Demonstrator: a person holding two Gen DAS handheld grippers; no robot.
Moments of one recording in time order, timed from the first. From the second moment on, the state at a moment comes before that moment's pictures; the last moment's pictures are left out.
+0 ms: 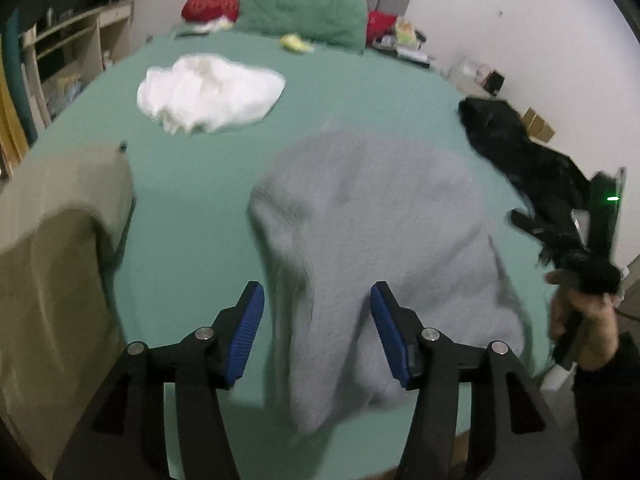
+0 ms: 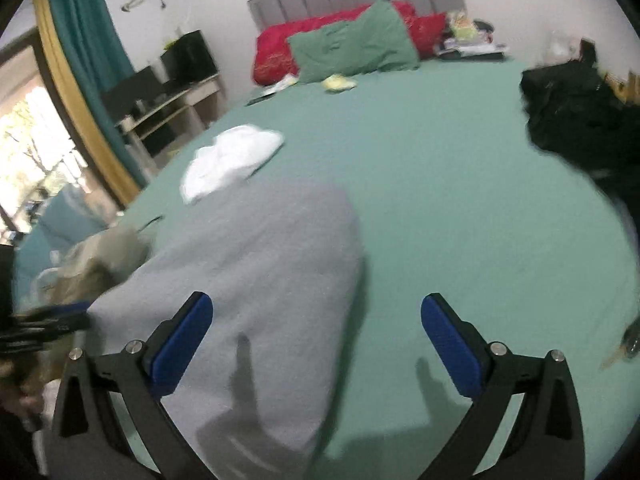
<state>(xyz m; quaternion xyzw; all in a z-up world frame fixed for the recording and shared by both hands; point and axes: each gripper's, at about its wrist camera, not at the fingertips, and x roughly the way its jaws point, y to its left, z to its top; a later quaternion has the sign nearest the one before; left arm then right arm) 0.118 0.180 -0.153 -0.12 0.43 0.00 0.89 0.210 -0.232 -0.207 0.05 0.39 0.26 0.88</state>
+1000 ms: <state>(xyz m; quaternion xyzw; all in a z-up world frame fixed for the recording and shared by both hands) 0.214 0.239 -0.290 -0.30 0.48 -0.10 0.82 0.231 -0.201 -0.276 0.12 0.48 0.32 0.81</state>
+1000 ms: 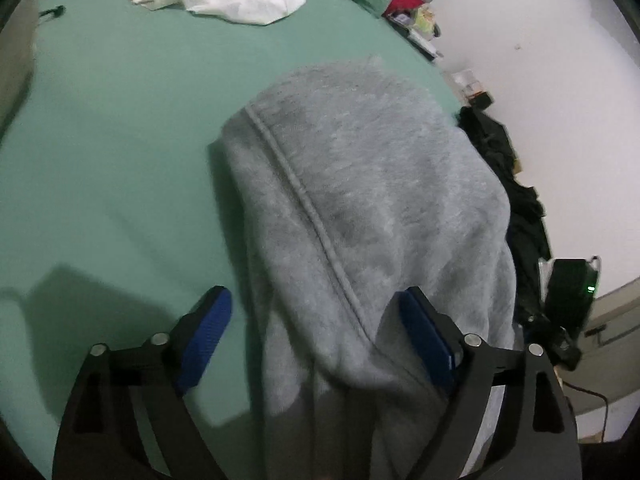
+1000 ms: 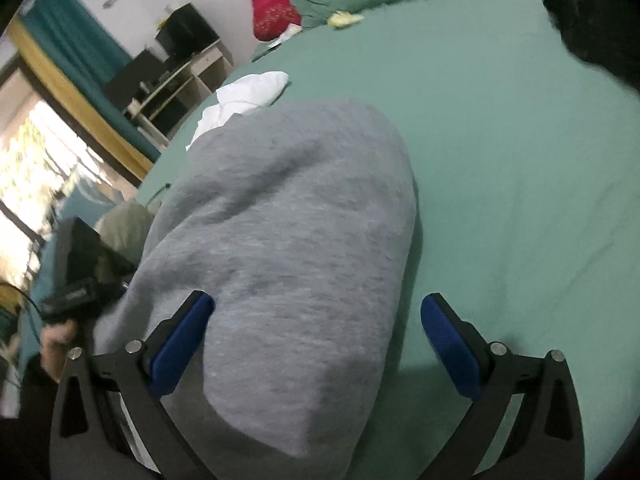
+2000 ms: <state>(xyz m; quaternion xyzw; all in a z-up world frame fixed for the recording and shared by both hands) 0.210 0.172 -0.290 -0.26 0.44 -0.18 0.84 0.212 -0.172 -0.283 0.16 0.46 0.36 0.79</state>
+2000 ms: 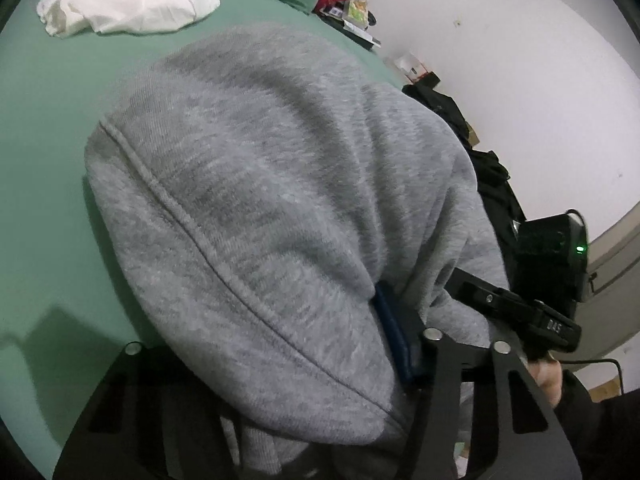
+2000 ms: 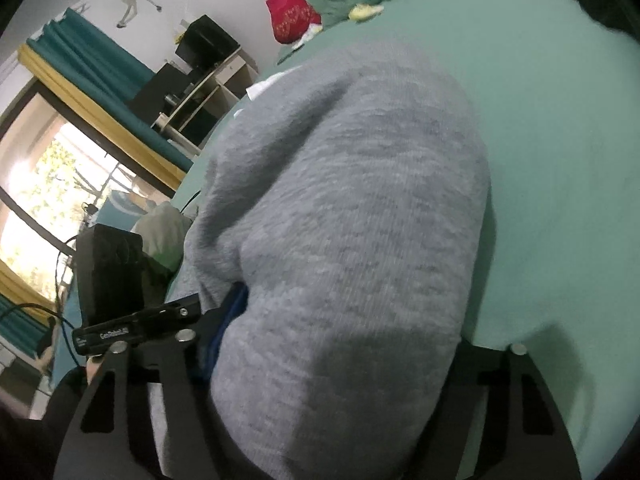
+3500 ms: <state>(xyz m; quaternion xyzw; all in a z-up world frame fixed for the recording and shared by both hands) 0.065 0.114 -0.111 -0.19 0.32 -0.16 0.91 0.096 -0.220 -0.128 0.13 0.30 0.40 0.86</state>
